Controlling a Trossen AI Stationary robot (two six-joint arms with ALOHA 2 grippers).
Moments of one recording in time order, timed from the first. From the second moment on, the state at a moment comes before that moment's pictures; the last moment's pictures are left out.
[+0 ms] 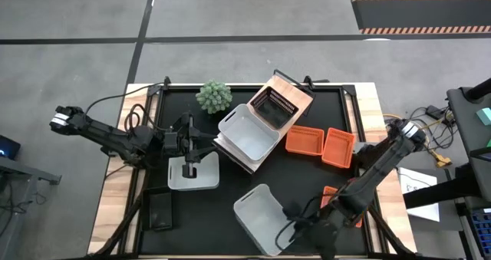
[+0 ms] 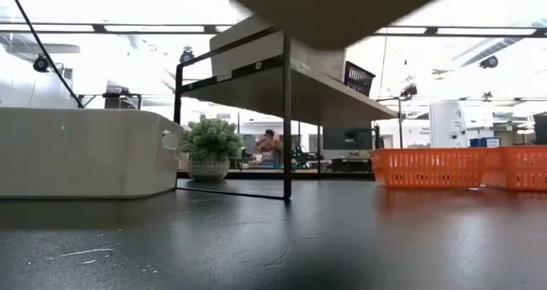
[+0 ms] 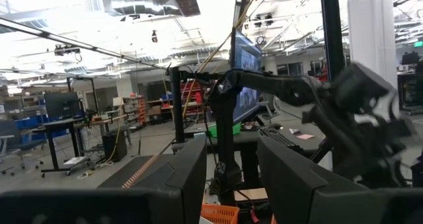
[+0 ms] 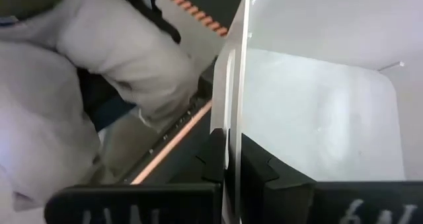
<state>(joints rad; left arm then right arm) -0.29 0.95 0.65 0.65 -0.32 0.21 0.76 1.62 1.39 -0.54 0.07 -0.04</state>
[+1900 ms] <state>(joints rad) -0.29 0.93 0.66 0.71 -0.32 0.33 -0.07 1.63 1.91 -1.23 -0.32 -0.85</state>
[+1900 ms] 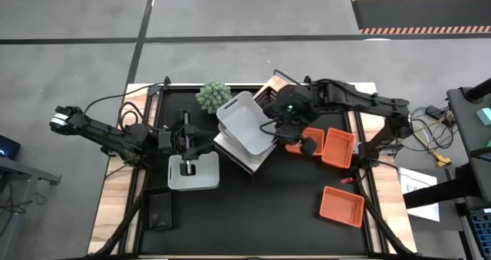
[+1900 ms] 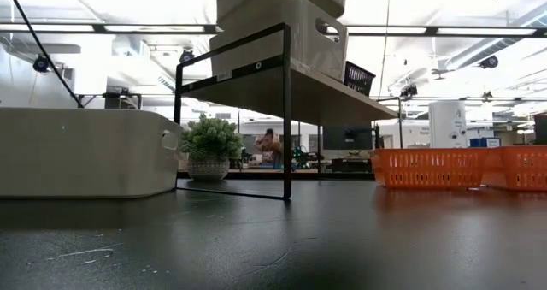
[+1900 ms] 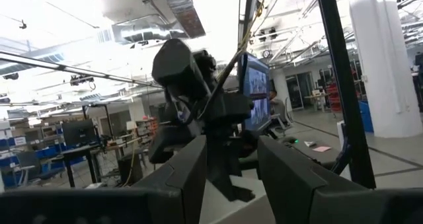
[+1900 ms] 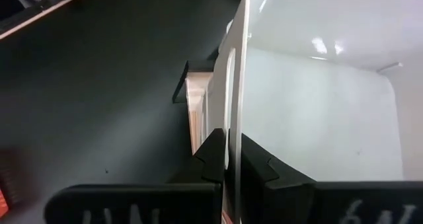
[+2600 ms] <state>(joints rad) -0.29 0.93 0.65 0.71 -0.32 0.33 -0.08 1.68 1.91 -1.28 -0.32 -0.92</state>
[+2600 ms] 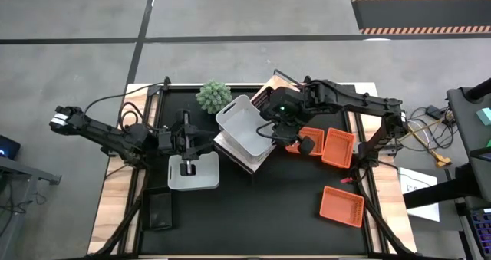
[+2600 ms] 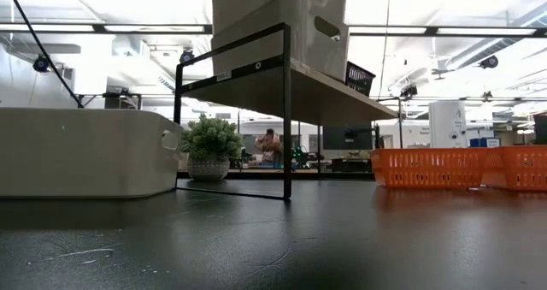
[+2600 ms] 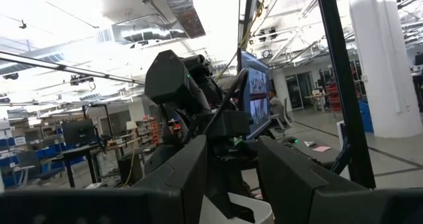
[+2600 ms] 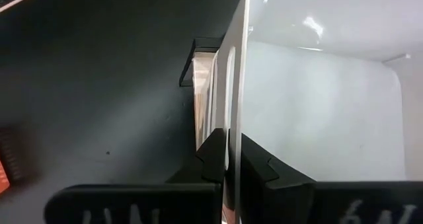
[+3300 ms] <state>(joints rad) -0.29 0.93 0.65 0.71 -0.32 0.33 -0.10 1.69 1.91 -1.31 -0.31 -1.00</state>
